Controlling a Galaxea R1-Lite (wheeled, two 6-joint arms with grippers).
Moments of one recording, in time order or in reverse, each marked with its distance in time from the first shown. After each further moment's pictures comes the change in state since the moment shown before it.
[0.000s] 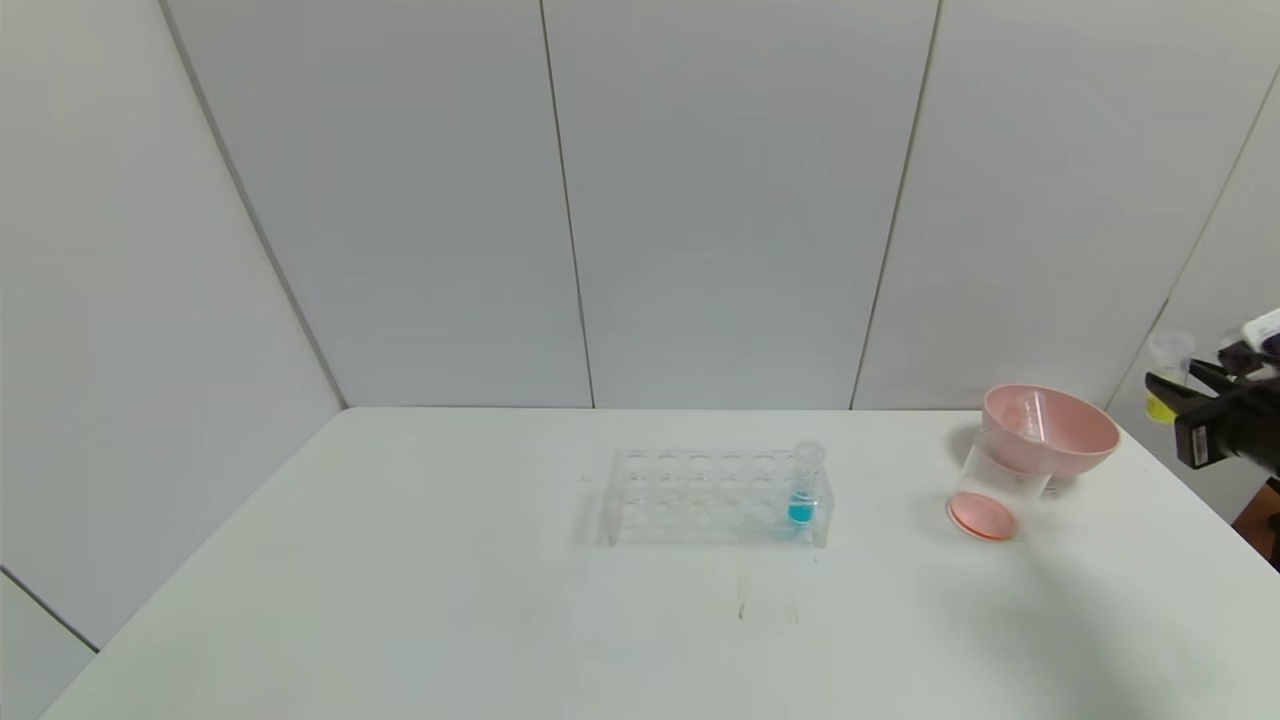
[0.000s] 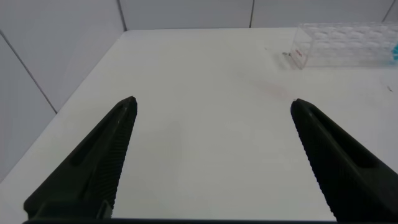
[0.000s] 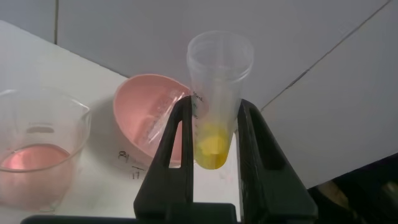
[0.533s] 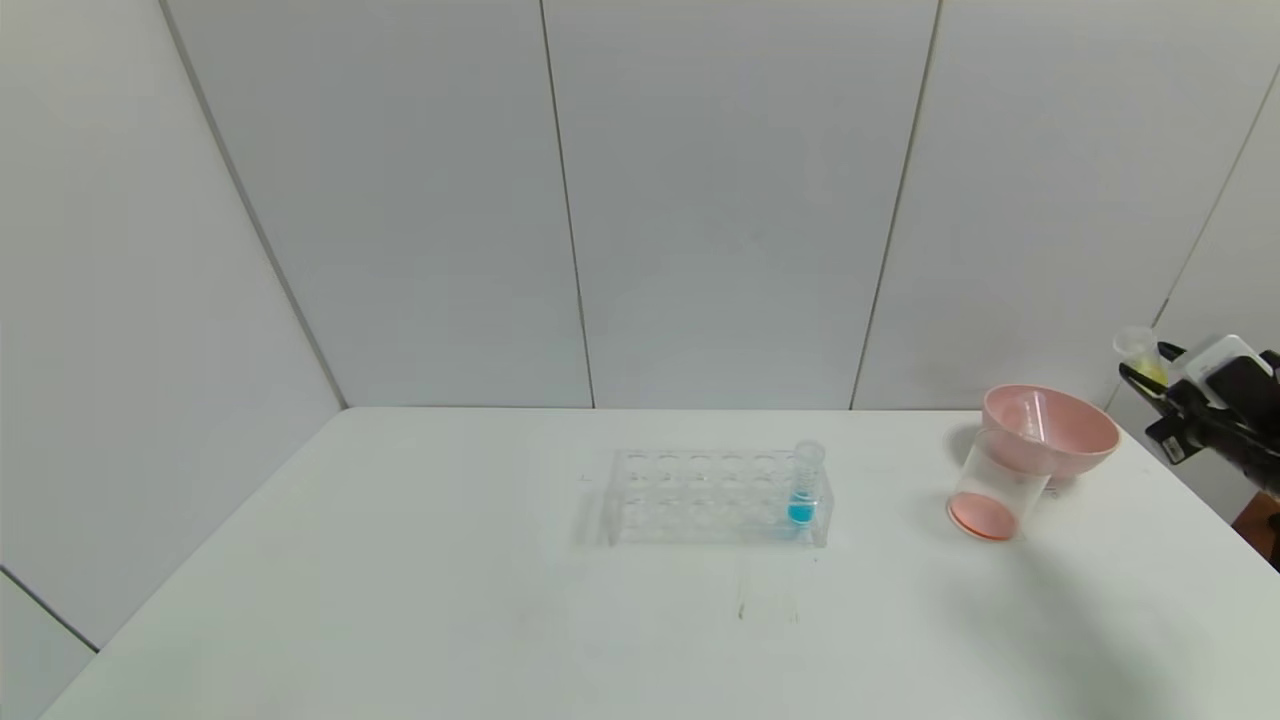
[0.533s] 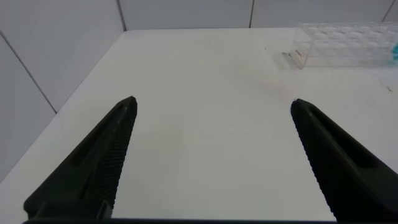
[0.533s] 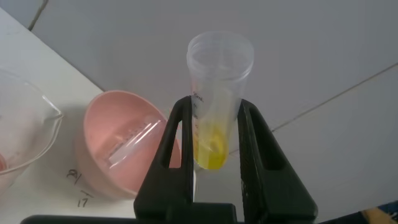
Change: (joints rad) left arm 0.000 0.000 0.000 0.000 0.000 0.000; right arm 0.006 0.140 0.005 -0.293 0.102 -0.271
